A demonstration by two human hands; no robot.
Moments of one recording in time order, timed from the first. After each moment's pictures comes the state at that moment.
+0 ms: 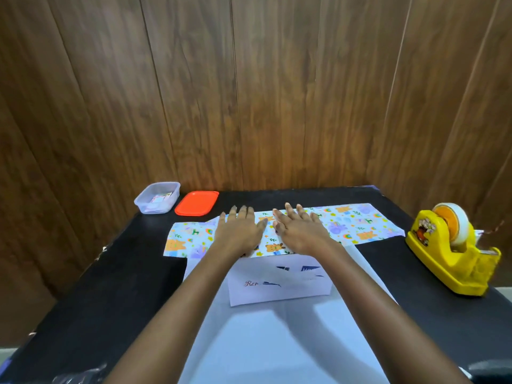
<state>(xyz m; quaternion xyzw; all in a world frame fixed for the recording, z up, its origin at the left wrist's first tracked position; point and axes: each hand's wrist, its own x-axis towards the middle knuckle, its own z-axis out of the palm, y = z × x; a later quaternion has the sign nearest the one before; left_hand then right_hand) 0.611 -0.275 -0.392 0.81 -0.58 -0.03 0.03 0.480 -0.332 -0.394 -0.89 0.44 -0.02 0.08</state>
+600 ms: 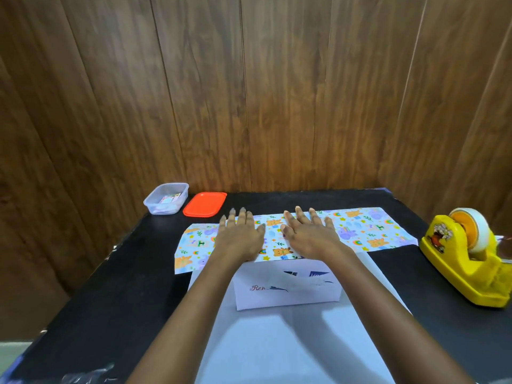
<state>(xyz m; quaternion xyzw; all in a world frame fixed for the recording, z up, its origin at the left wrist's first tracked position) 0.619 -0.270 -0.395 0.83 -0.55 -0.02 0.01 0.481 -0.333 -0.391 -0.89 0.46 0.01 0.08</state>
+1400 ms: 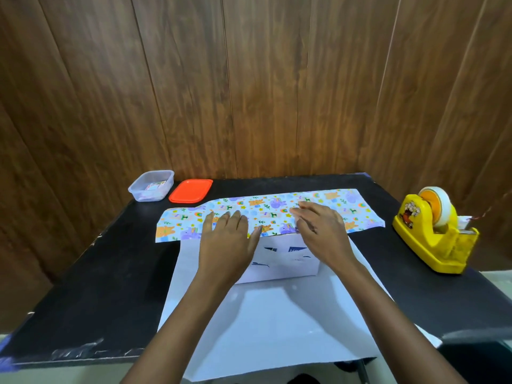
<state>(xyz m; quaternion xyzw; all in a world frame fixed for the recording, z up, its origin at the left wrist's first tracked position) 0.584 -0.215 -0.426 0.74 -0.59 0.27 0.16 0.417 -0.313 -0.428 -0.82 0.41 -0.38 0.11</state>
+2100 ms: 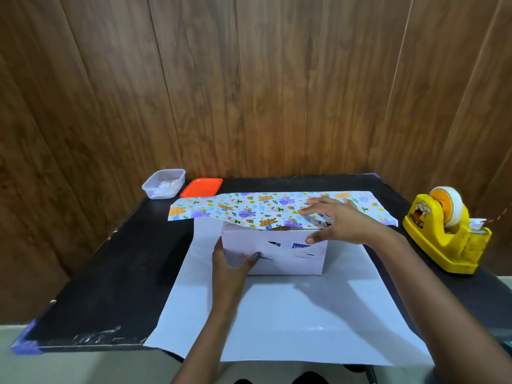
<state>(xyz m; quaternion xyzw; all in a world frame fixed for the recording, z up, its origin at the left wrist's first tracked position) 0.577 -0.190 -0.490 0.64 -0.31 -0.23 0.66 0.393 -0.331 -0.390 -0.91 0.36 -0.12 0.16</state>
